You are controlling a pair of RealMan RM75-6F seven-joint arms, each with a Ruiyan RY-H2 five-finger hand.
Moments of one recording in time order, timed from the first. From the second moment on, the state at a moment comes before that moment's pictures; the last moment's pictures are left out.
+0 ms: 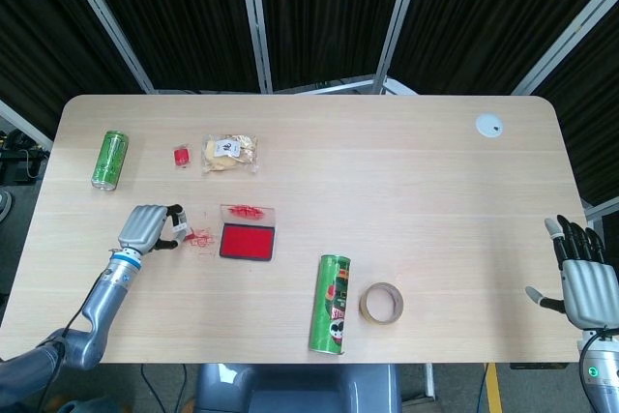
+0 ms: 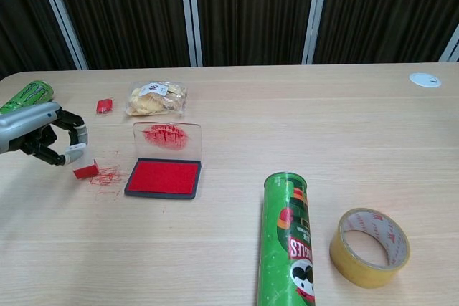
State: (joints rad) left arm -0.56 -1.67 -0.09 -0.99 1.31 0.95 -0.17; right arm 0.10 -1.16 0.10 -1.54 -1.39 1.42 -0.08
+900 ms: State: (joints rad) left arm -0.52 -1.58 -0.12 -1.11 1.38 1.16 -0.14; right arm 0.09 -1.15 0.10 -1.57 -1.41 1.44 -0.08
